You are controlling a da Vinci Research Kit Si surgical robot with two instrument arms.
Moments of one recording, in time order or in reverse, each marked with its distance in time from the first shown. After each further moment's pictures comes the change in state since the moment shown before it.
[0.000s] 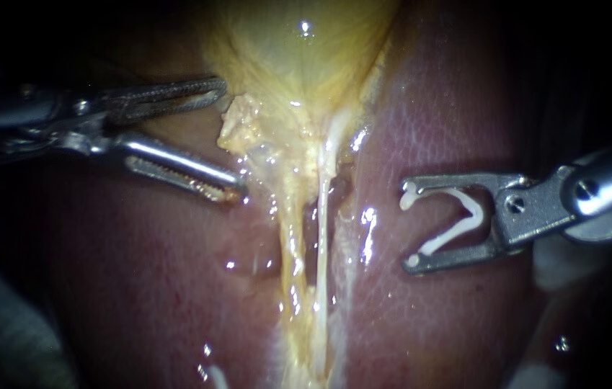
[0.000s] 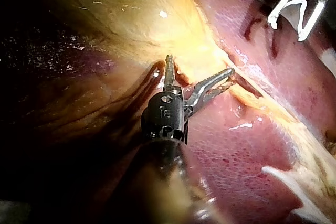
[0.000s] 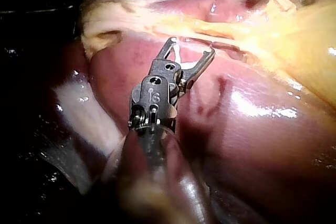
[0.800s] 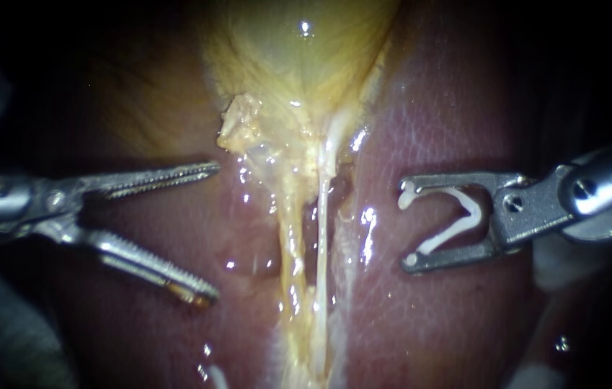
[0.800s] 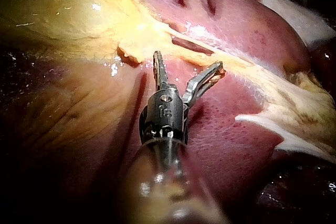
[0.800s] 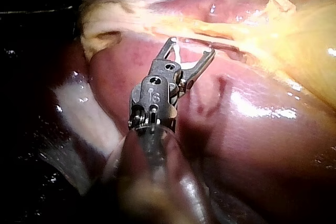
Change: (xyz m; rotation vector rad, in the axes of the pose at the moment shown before) right arm 0.000 0.000 0.000 -0.001 0.000 0.001; left arm -0.004 0.008 -0.004 -0.098 -0.019 0.280
